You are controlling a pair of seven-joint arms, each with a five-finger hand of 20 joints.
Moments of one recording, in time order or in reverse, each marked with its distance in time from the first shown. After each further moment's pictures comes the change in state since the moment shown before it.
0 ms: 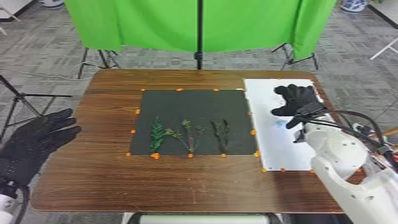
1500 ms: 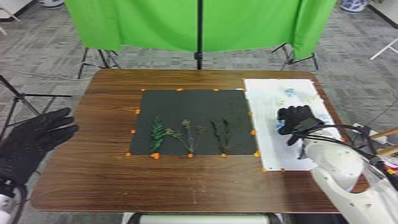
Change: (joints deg) left arm 0.3 0.6 -0.9 -0.1 -0.2 0.1 0.6; right arm -2.8 1.4 -1.1 4.1 -2.1 -1.8 -3.5
